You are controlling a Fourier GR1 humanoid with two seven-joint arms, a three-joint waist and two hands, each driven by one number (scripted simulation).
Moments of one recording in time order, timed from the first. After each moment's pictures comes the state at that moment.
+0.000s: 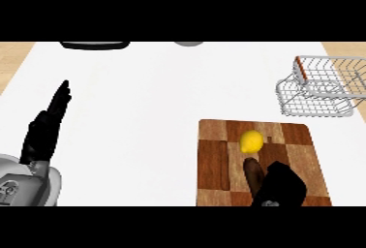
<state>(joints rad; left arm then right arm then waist) -0.16 0.45 -0.13 -1.44 0.04 0.25 0.06 0.08 -0.02 0.34 -1.60 1.22 0.13 1.22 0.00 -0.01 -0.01</state>
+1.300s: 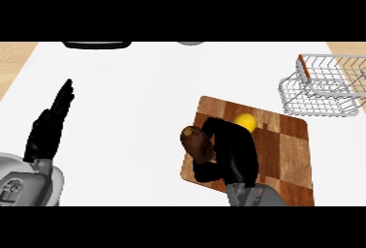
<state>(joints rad) -0.17 0.42 -0.11 -1.43 0.01 0.23 0.06 -0.27 0.00 0.54 -1.71 0.94 -0.03 0.86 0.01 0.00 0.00</state>
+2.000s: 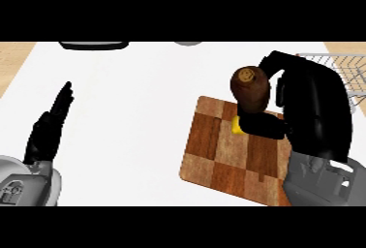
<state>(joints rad) -0.16 0.40 -0.09 -1.42 -0.02 0.21 0.05 -0.58 -0.15 0.26 -1.95 1.00 0.16 0.90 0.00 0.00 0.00</state>
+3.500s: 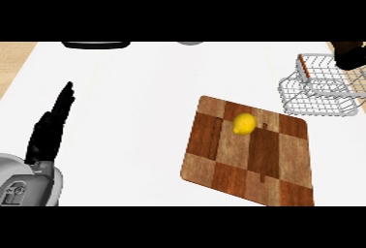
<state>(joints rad) -0.16 0.34 -0.02 -1.43 -0.08 0.15 0.05 -0.76 -0.56 -0.08 -1.24 1.03 0.09 0.30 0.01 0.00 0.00</state>
